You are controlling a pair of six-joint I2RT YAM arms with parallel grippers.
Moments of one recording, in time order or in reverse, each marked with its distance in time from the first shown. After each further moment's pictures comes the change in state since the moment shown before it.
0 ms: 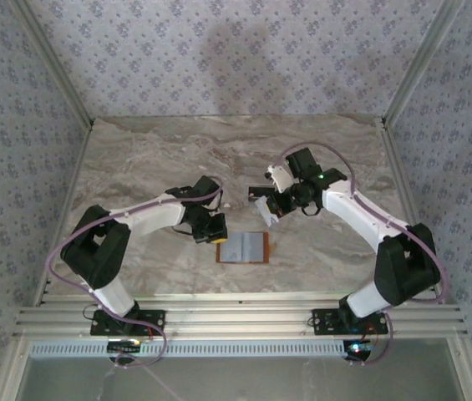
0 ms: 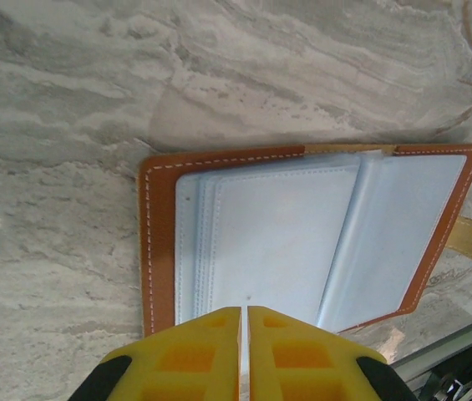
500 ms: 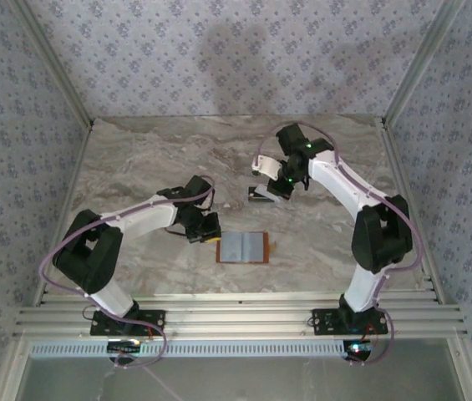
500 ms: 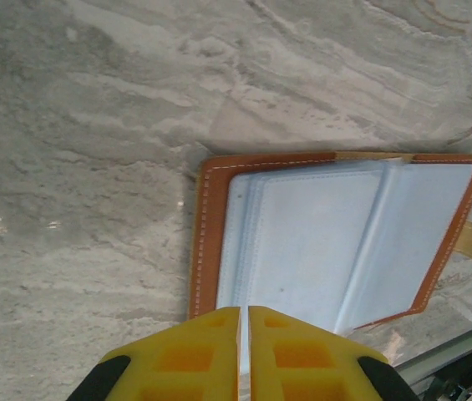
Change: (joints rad) left arm 0.044 -0.054 -0.052 0.000 -0.007 0.019; right arm -0.024 0.277 0.390 -0.237 0.119 -0.708
